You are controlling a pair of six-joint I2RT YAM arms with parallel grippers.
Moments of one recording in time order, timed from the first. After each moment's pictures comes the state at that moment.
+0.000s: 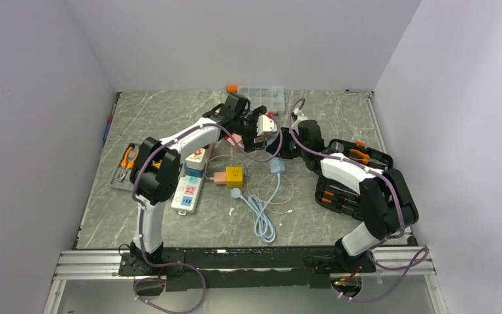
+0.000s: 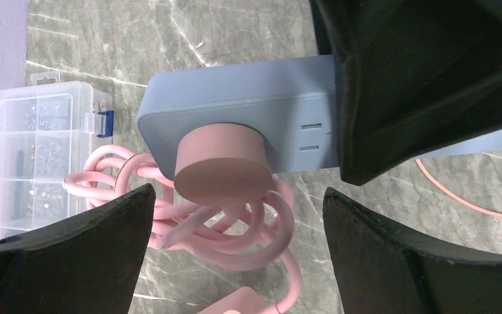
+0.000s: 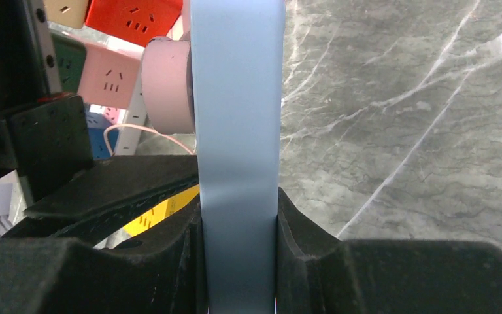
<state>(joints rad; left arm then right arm) -0.58 2.04 1.65 -0.33 0.60 0.89 0.40 1.56 0.86 0.15 -0.27 0.53</state>
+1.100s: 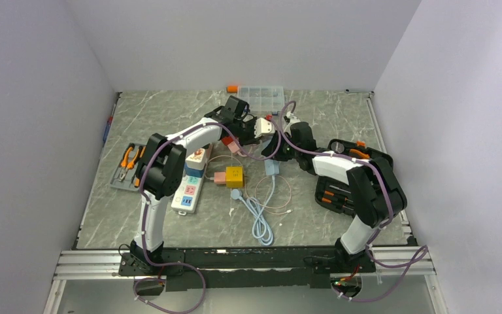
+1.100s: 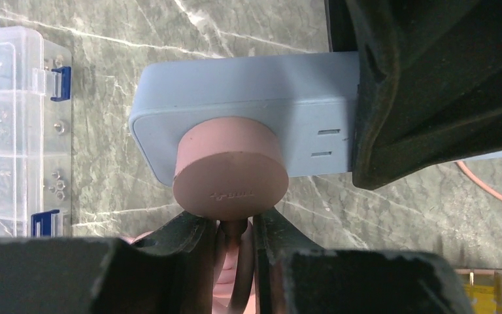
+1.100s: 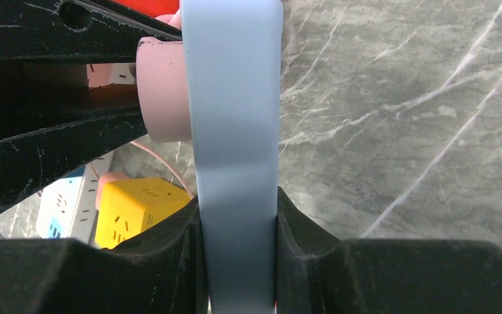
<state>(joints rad) -0.56 2.12 1.67 -0.36 0.58 0.89 0.41 1.67 0.88 0.20 -0.25 0.52</state>
